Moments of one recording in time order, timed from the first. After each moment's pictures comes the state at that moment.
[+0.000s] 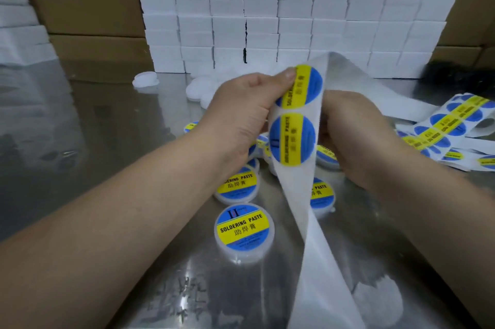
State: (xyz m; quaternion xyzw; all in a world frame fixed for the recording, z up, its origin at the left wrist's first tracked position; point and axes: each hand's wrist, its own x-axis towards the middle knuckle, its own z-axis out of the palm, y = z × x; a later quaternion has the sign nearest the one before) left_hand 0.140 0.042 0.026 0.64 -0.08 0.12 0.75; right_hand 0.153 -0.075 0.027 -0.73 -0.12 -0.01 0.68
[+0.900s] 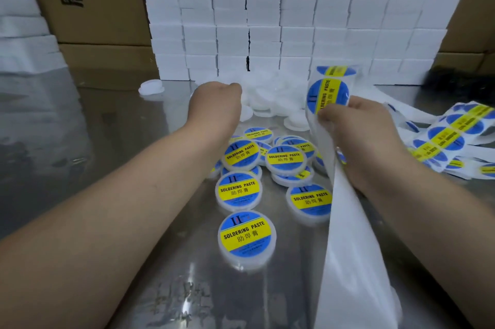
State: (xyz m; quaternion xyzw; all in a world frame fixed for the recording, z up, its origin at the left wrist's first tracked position) left_hand 0.182 0.082 0.028 0.79 0.10 0.23 0.56; right_hand 0.162 -0.085 0.017 -0.75 -0.01 -0.16 0.64
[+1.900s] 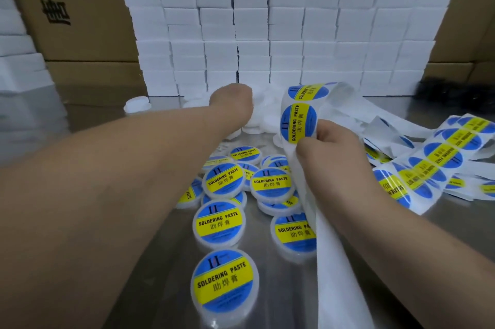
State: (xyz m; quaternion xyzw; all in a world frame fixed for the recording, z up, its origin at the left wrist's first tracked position) left_hand 0.322 0.073 0.025 0.97 0.00 0.22 -0.01; right_hand 0.159 -0.079 0.010 -0.82 -0.08 -0.17 0.54
